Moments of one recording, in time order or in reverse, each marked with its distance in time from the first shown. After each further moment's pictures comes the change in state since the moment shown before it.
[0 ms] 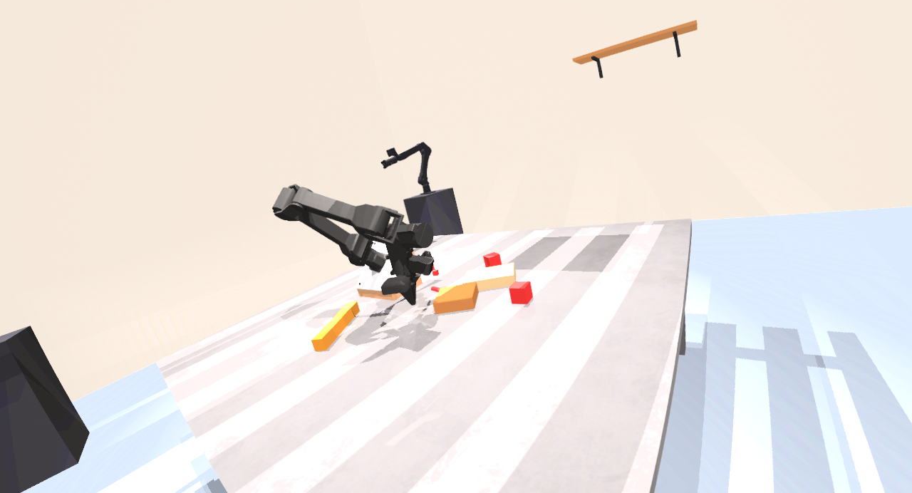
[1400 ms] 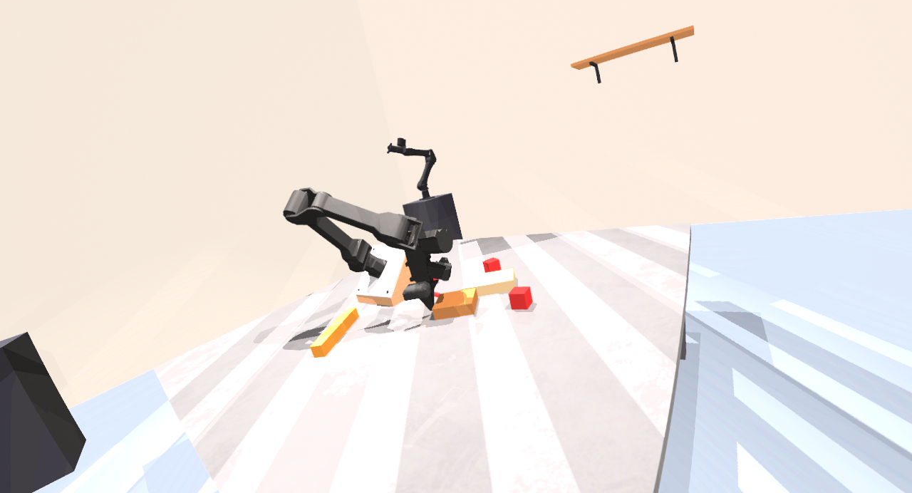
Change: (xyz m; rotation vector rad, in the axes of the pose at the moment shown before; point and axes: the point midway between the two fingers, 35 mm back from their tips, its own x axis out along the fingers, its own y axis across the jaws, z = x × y) arm 0.021 0.034 0.039 -0.023 -0.021 -0.008
